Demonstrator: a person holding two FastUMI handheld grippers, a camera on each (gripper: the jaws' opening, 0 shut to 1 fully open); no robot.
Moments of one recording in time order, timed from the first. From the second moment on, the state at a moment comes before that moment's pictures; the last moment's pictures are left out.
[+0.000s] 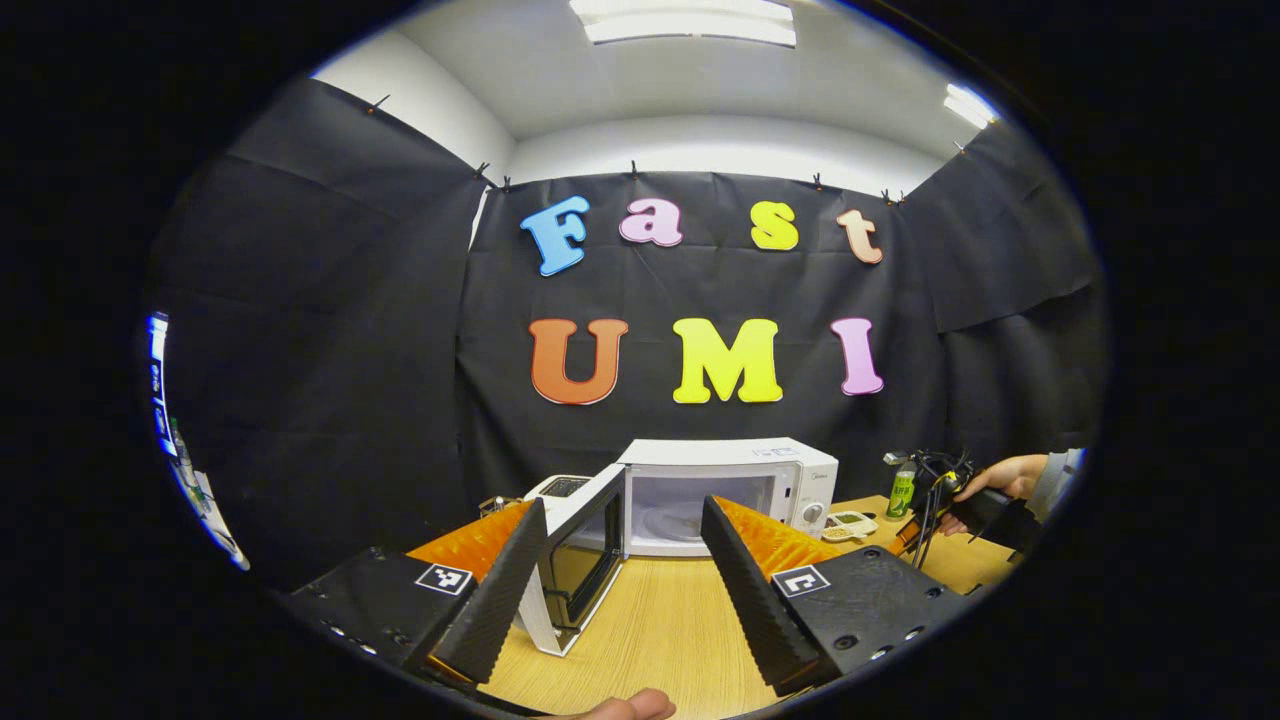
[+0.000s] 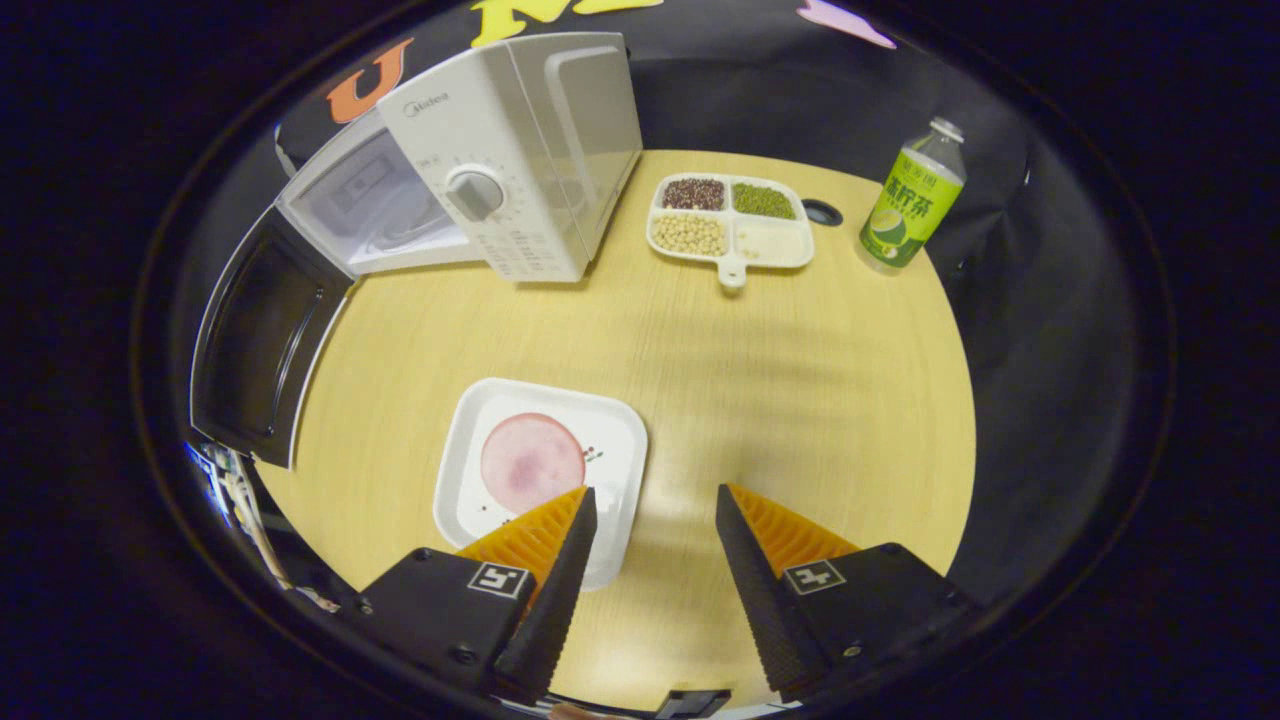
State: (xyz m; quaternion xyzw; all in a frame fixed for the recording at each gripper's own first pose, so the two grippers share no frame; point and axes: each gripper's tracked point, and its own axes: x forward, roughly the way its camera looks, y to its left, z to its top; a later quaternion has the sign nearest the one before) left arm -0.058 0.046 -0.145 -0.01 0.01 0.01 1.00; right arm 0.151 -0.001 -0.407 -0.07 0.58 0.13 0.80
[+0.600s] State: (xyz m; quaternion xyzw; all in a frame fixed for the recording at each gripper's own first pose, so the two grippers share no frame) left arm -0.040 0.013 -0.149 0.01 0.00 0.01 1.00; right arm 0.145 0.035 -0.453 0.03 0.66 0.23 0.71
